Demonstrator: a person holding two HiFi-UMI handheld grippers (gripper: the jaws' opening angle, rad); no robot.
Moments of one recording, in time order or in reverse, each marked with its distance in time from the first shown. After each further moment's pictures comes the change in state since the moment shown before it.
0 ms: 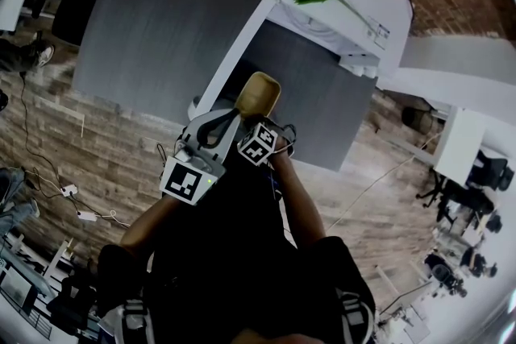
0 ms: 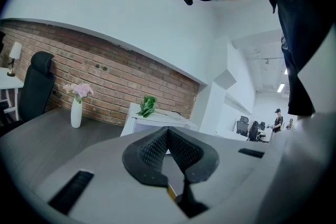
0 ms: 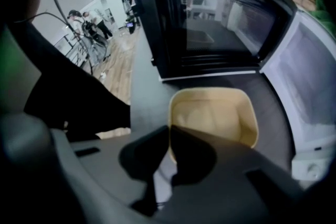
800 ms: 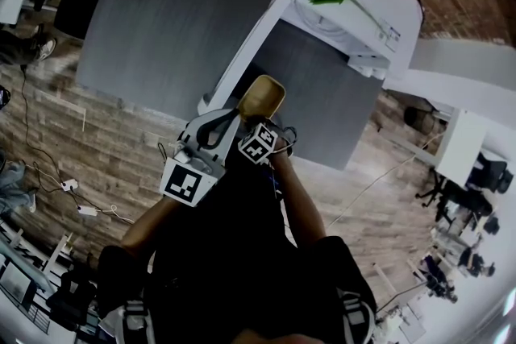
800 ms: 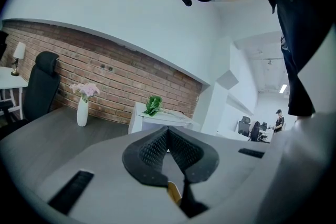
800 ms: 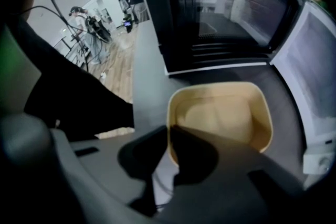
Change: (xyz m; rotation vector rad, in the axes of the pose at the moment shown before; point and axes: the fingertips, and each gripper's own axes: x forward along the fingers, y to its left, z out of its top) left arm -0.019 0.019 -0.004 -0.017 0.015 0.024; right arm 0.031 0.022 -0.004 0.041 0.036 0.027
